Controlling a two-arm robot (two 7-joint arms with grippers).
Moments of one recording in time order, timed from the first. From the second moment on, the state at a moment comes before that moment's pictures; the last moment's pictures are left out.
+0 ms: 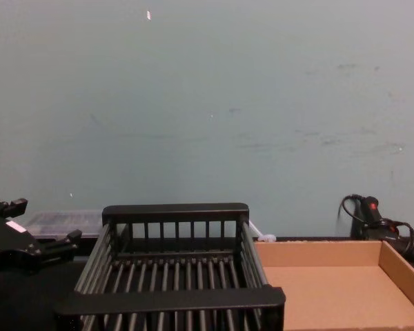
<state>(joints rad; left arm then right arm) -0.20 0.60 0.45 -1.41 -0.25 -0.12 0.03 -0.17 0.62 -0.20 -1.68 0.40 0.27 0.30</state>
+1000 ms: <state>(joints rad) -0.20 0.60 0.45 -1.41 -0.25 -0.12 0.03 -0.17 0.61 -0.19 -1.67 0.39 0.28 0.32</state>
